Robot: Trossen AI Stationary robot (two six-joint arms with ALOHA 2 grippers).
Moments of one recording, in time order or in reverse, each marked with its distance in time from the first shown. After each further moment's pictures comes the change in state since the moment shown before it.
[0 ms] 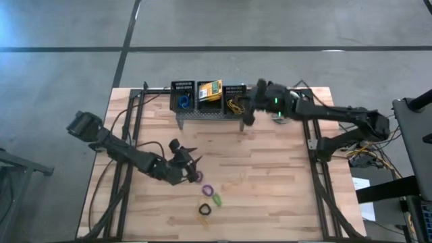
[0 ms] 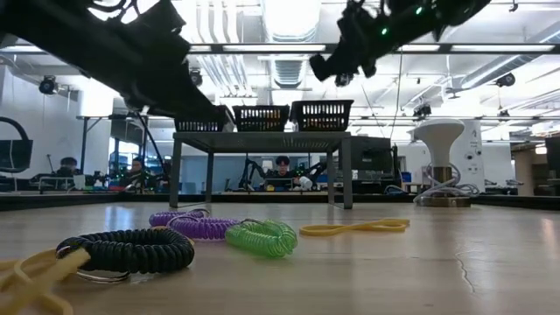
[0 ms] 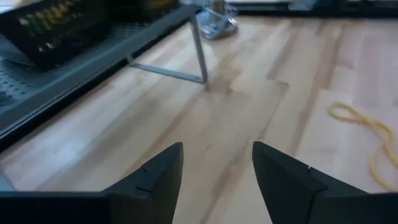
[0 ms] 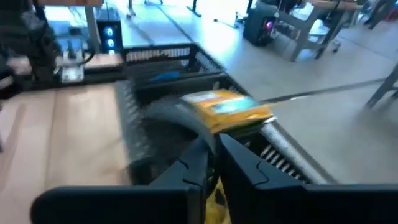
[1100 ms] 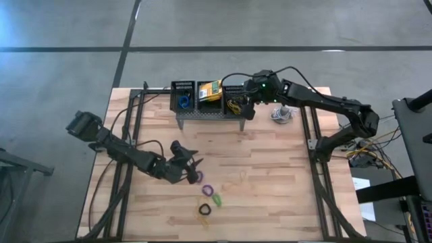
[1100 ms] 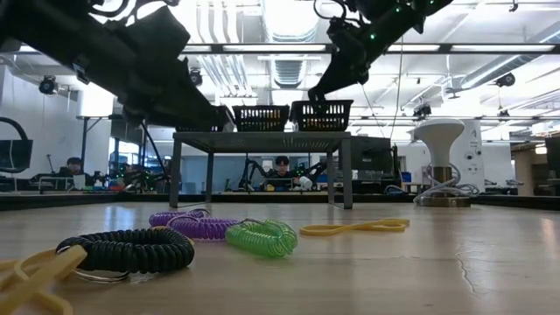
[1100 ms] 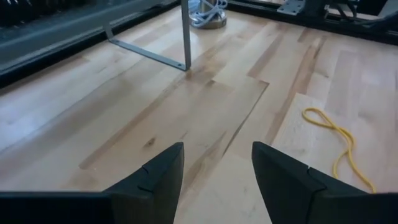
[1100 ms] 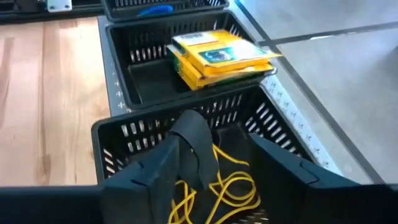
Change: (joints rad) left arm 0.010 -0.007 -0.021 0.033 0.099 -0.139; right arm -0.114 0.144 0.285 -0.448 -0.121 -0.054
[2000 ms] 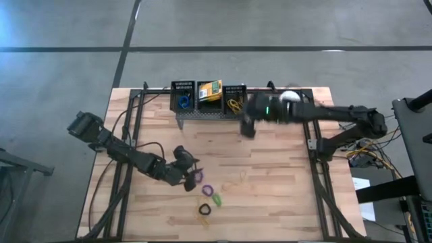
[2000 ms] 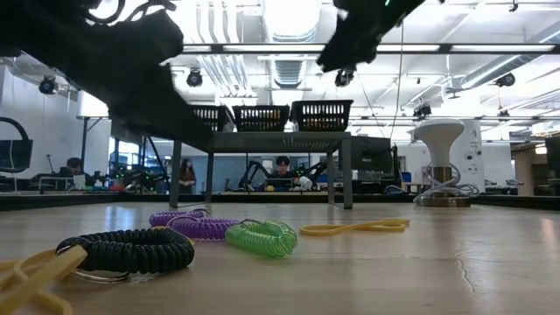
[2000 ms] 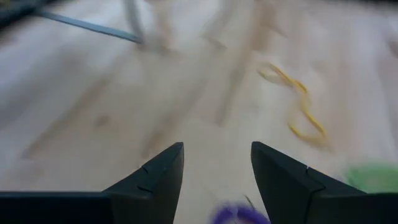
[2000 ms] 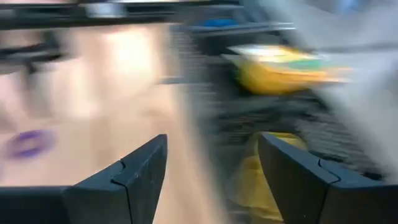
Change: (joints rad) left arm -0.019 0.019 -0.009 0.004 0.192 0.059; right arm 0.292 -0.093 -0.060 -0.016 0.220 0.115
